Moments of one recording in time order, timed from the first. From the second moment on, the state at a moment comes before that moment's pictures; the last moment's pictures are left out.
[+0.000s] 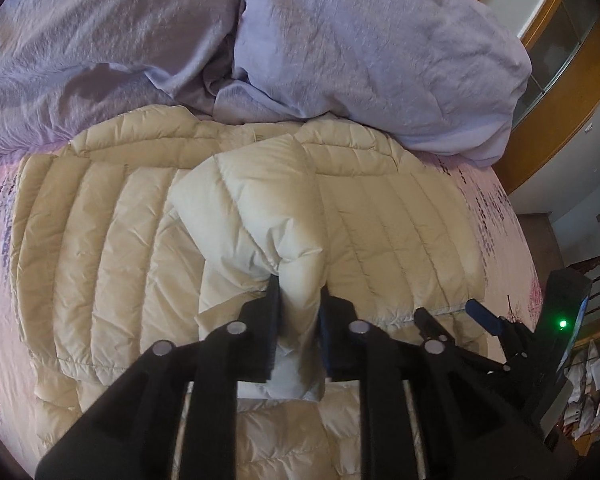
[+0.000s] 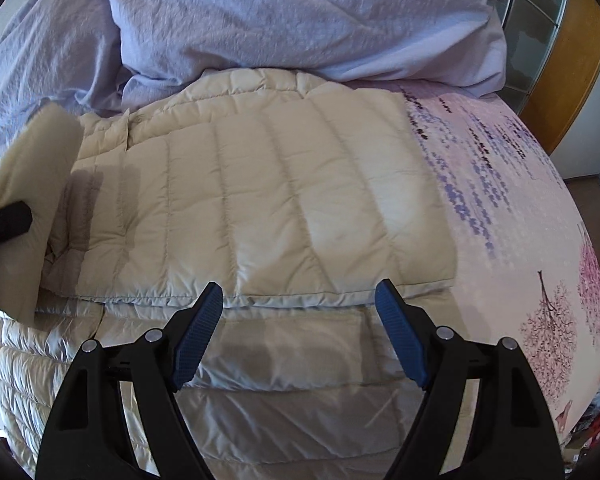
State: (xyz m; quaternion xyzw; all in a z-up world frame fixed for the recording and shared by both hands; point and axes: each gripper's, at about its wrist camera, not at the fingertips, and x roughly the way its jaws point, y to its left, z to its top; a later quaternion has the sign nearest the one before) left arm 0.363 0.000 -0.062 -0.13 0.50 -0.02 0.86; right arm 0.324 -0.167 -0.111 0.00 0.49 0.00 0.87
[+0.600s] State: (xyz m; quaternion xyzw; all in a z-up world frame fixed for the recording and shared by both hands) left arm 0.322 0.109 -0.074 -0.11 0.50 0.10 0.85; right arm 0.334 -0.089 -0.056 0.02 0.44 0.12 0.89
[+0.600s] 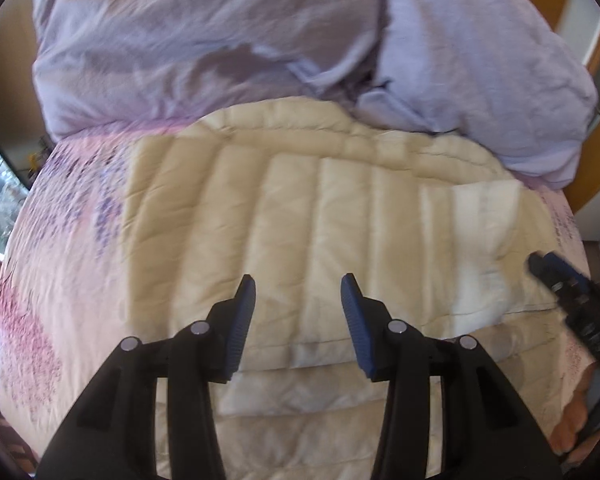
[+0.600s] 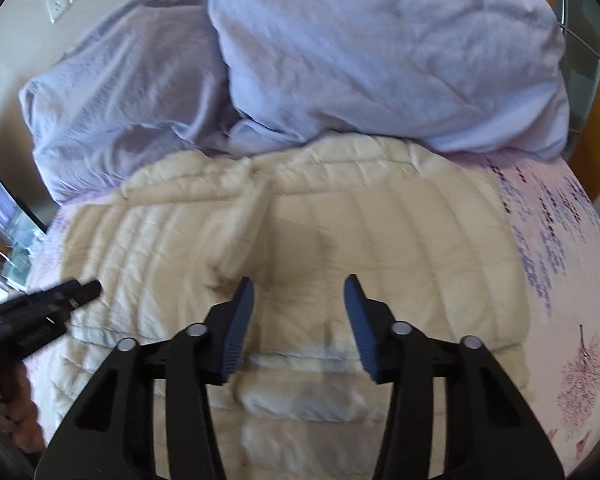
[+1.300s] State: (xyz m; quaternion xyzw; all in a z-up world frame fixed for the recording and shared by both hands) left arm 0.326 0.123 -0.098 -0.11 0.53 0.12 0.84; right arm 0.344 -0.065 -0.095 0.02 0.48 0.13 0.86
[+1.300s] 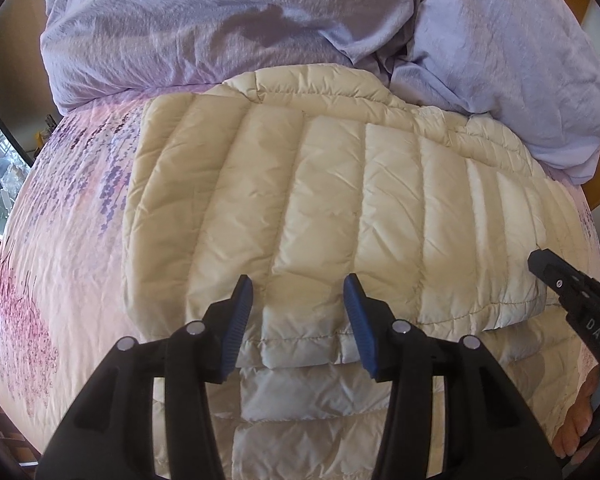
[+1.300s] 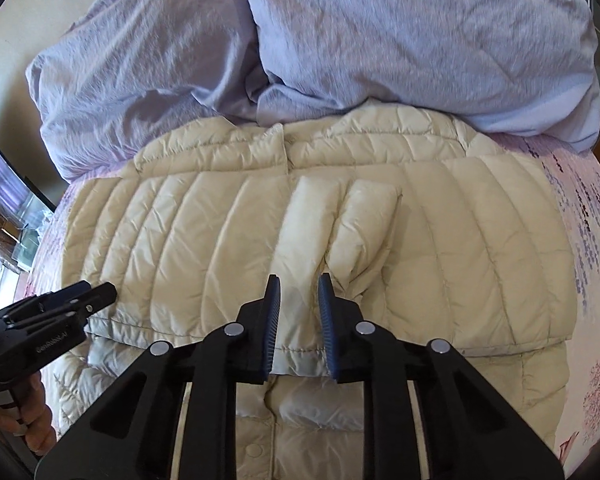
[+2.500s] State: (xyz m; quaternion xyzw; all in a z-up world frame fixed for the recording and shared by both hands) left arm 0.354 0.114 -0.139 -0.09 0.56 0.10 0.82; right arm 0.357 -0.078 -0.139 0.04 0.53 0.12 0.84
